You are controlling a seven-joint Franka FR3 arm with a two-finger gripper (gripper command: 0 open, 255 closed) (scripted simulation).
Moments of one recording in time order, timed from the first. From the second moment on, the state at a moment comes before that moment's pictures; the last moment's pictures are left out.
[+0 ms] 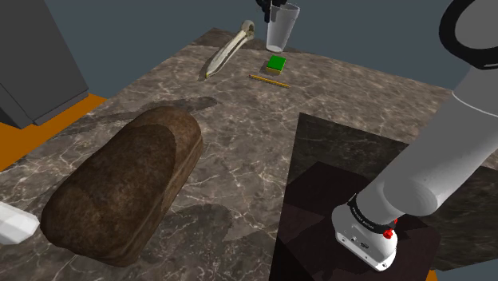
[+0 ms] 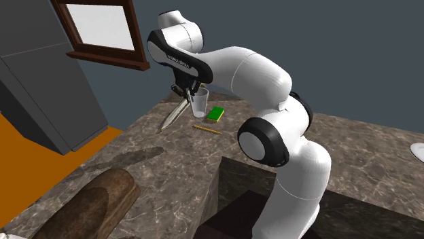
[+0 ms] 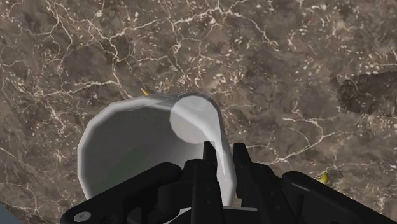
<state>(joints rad) 0.03 0.12 0.09 -1.30 -0.13 1.35 0.40</state>
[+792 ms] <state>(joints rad) 0.05 0.27 0.10 -0.90 -0.16 1.12 0.38</state>
